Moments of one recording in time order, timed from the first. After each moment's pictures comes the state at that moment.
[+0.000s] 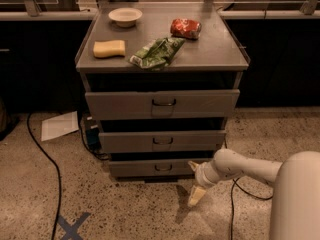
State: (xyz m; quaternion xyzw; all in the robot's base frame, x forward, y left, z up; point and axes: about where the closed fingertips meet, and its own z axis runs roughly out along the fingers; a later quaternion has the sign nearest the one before) arm 0.578 -0.138 0.341 -0.66 0.71 0.13 0.24
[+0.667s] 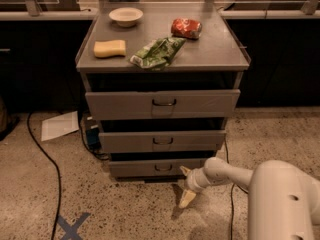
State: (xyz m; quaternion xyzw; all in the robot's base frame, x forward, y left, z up) arm 0.604 -0.117 0.248 -0.66 0.69 0.15 0.26
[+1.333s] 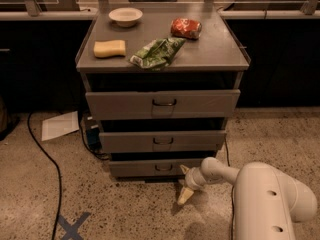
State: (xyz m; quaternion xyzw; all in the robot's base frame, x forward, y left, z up) arm 0.638 -0.116 0.207 -0.64 0.71 0.14 0.26
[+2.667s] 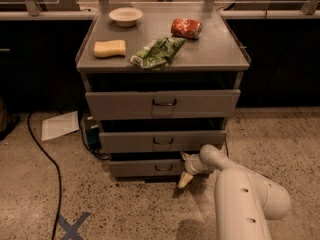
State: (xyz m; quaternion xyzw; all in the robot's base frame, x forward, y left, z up) arm 0.728 -0.128 0.196 -0.65 0.69 0.10 0.29
